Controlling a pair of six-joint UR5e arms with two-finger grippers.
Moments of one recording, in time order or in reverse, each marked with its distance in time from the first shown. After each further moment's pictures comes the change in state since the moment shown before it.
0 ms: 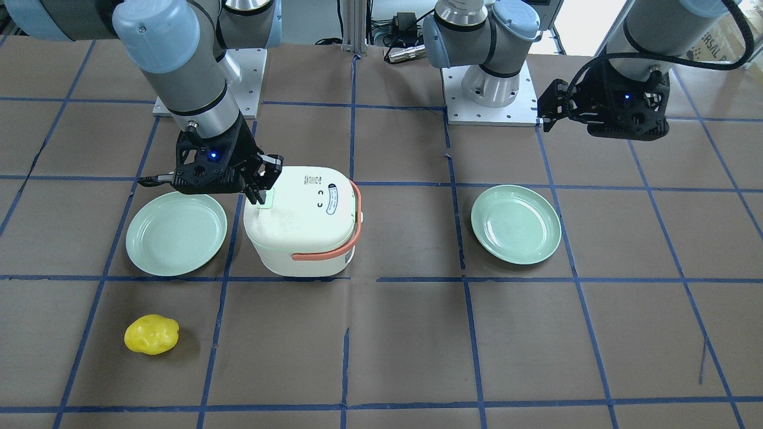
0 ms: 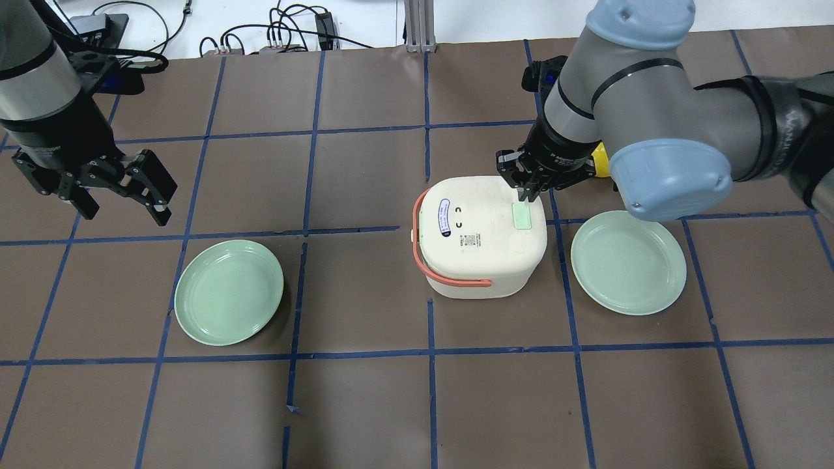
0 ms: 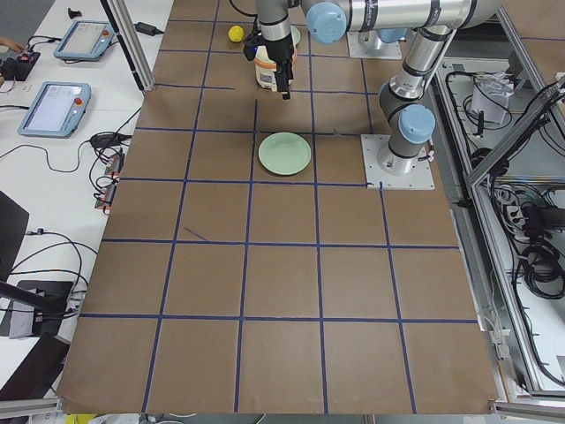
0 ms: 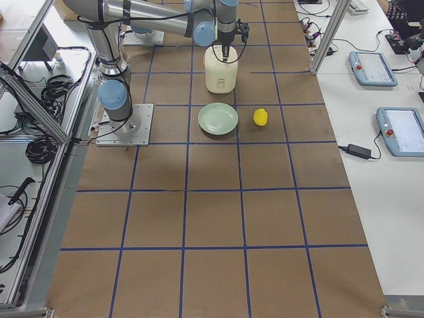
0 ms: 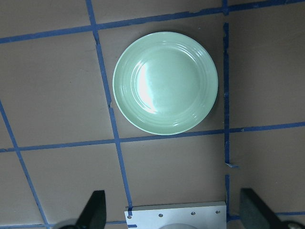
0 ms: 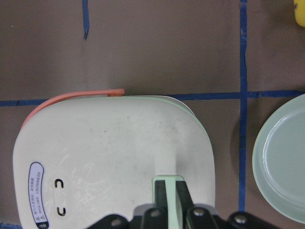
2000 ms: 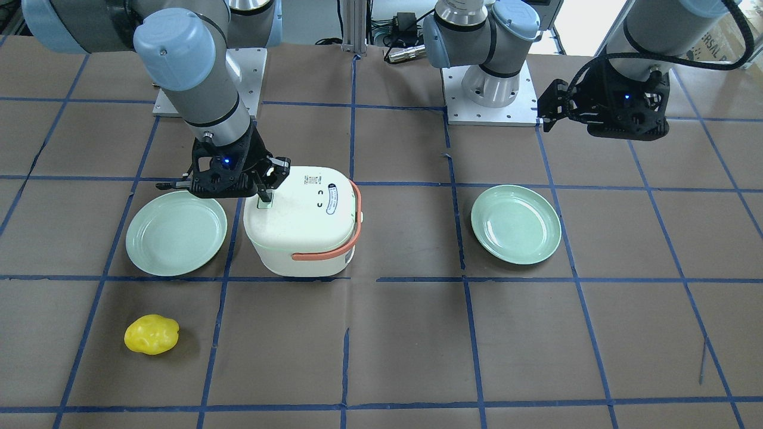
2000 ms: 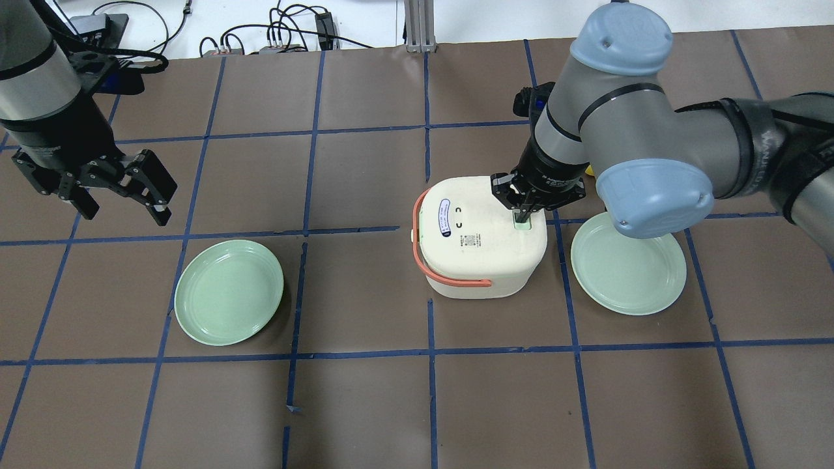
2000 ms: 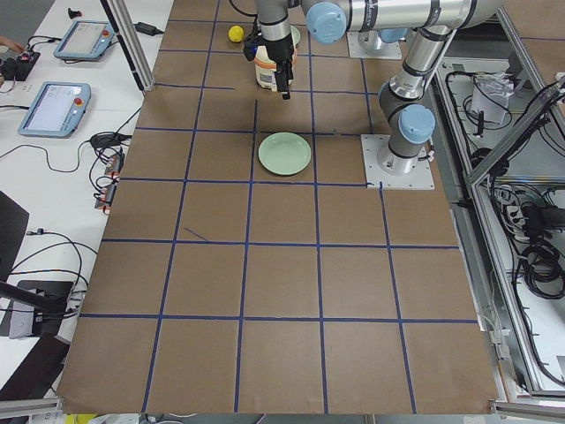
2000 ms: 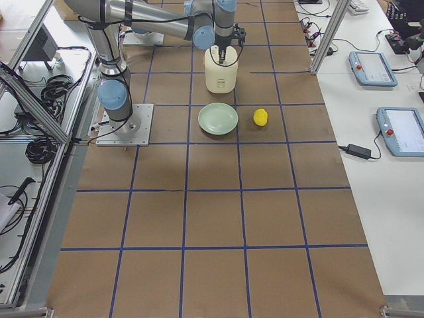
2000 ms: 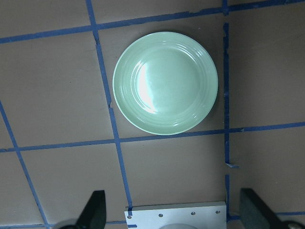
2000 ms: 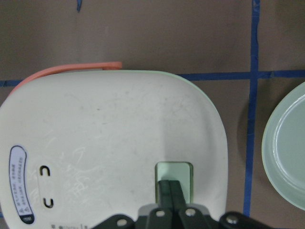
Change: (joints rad) left arm 0.000 0.000 0.000 0.000 0.000 0.000; right arm 0.015 0.008 0.051 -0.002 0.002 0.001
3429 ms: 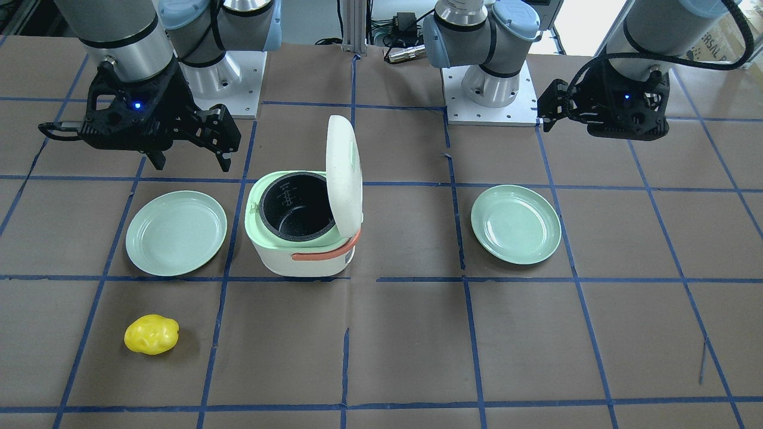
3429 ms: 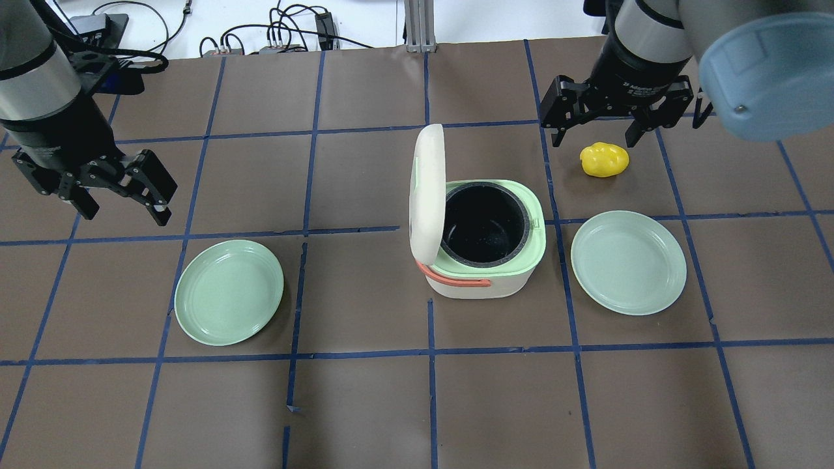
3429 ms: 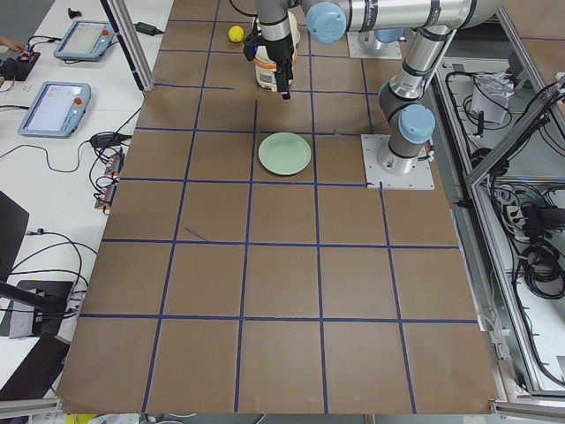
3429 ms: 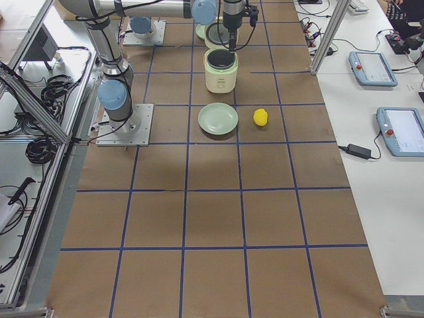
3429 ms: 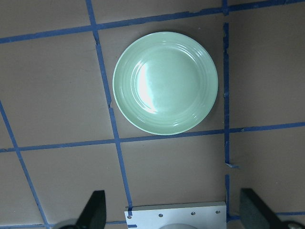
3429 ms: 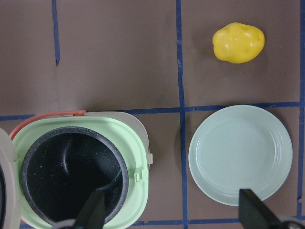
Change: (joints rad) left arm 0.000 0.000 0.000 0.000 0.000 0.000; right arm -0.090 -0.063 -0.245 0.246 -0.100 -0.067
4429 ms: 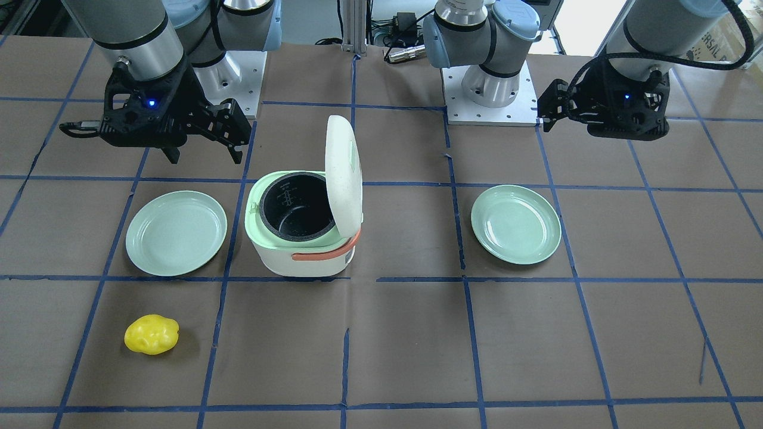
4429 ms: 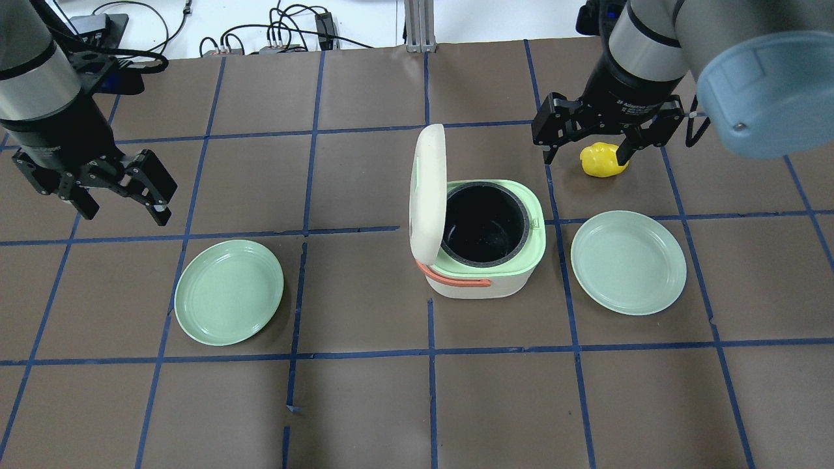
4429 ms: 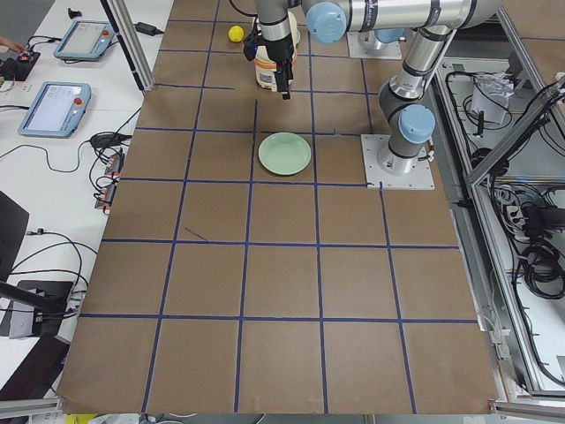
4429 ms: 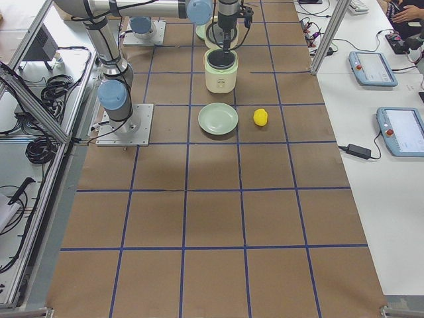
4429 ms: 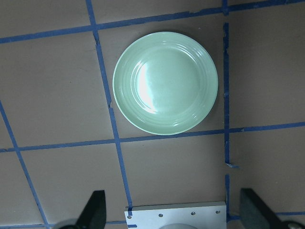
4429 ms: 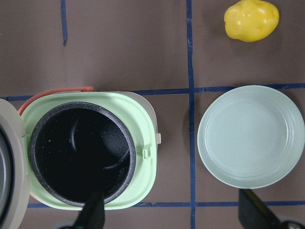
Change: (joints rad) left arm 0.000 0.000 0.000 0.000 0.000 0.000; right arm 0.007 -0.013 0.033 0.014 0.030 0.001
